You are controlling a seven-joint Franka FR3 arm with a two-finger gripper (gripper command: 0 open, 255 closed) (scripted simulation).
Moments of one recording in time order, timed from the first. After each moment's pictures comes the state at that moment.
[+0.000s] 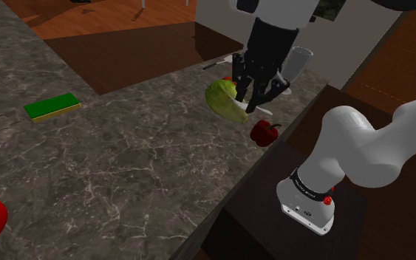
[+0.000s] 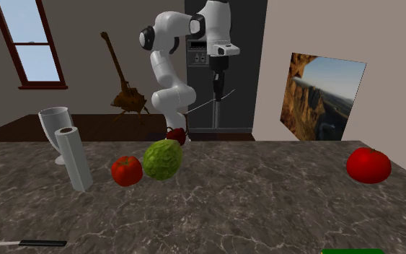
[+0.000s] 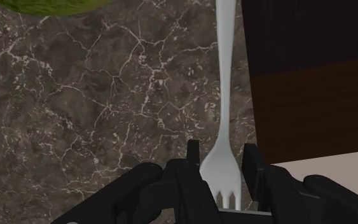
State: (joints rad) arm 0.62 -0.73 0.07 -2.39 0.08 1.68 -0.70
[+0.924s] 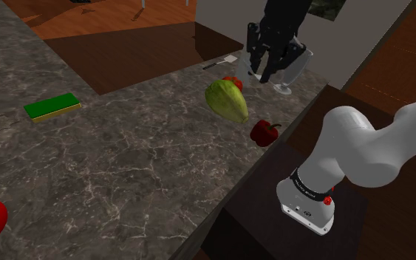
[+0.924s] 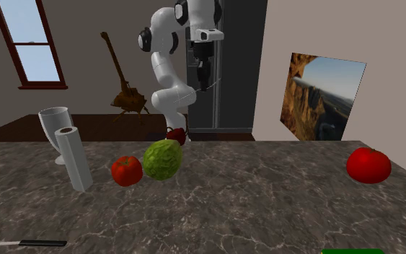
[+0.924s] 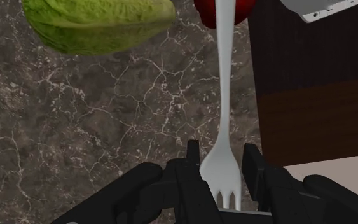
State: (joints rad) arm 0.58 -0.76 -0.04 -2.28 0.02 1.54 -0.80
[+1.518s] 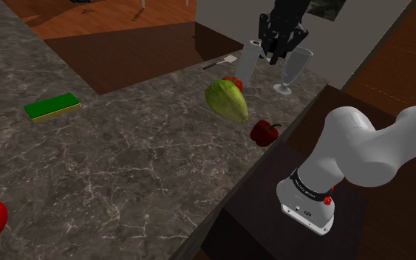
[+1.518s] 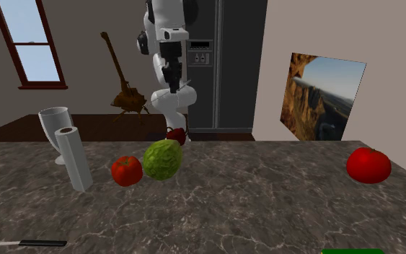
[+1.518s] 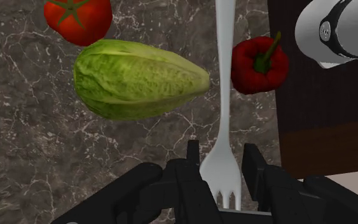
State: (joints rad) arm 0.51 -0.79 -0.24 -2.27 -0.12 1.50 -1.02
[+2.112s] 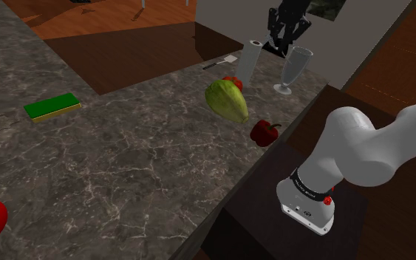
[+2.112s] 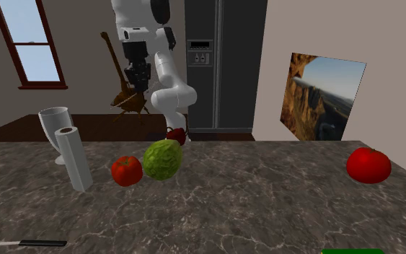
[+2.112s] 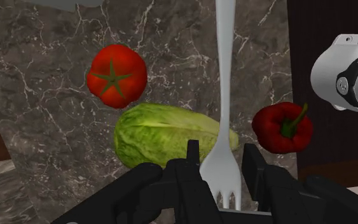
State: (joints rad) arm 0.47 -0.74 -0.44 -2.18 -0.25 1.50 -1.24
